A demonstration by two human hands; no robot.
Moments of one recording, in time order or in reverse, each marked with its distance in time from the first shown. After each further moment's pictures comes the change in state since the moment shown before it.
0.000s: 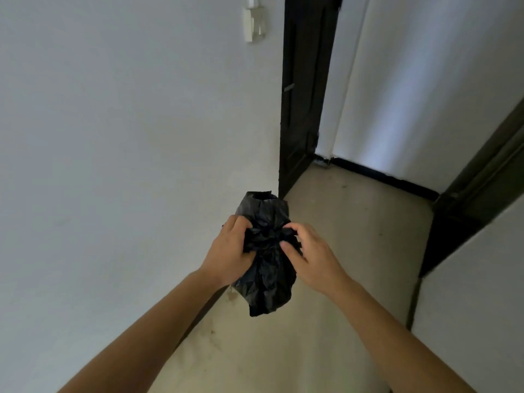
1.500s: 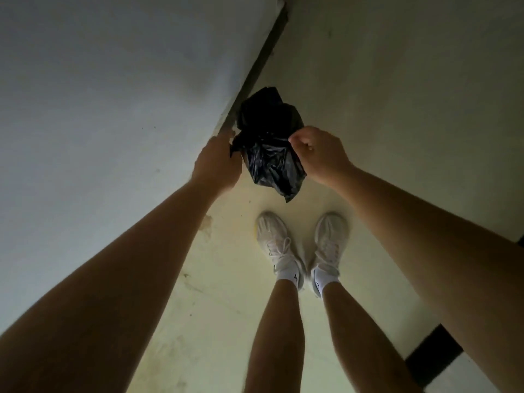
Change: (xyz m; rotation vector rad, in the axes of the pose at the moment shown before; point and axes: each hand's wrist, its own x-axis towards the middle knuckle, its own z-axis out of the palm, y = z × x) left_hand 0.387 -0.543 0.596 0.101 -0.612 -0.694; right_hand 0.393 0.706 0.388 -0.061 -0.443 0.694
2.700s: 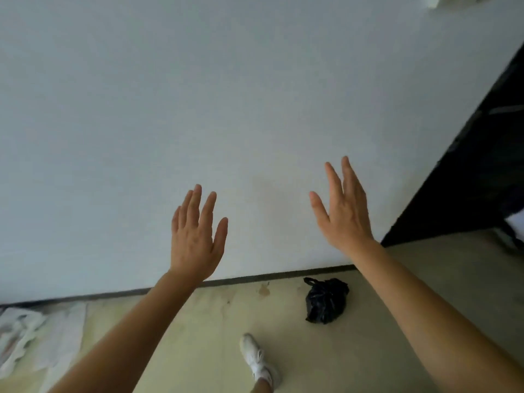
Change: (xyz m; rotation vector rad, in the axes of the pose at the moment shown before) left_hand -0.703 0.085 -0.263 0.064 1.214 -0.321; right_hand -0.497 -0.381 -0.300 -0.346 0.355 -1.240
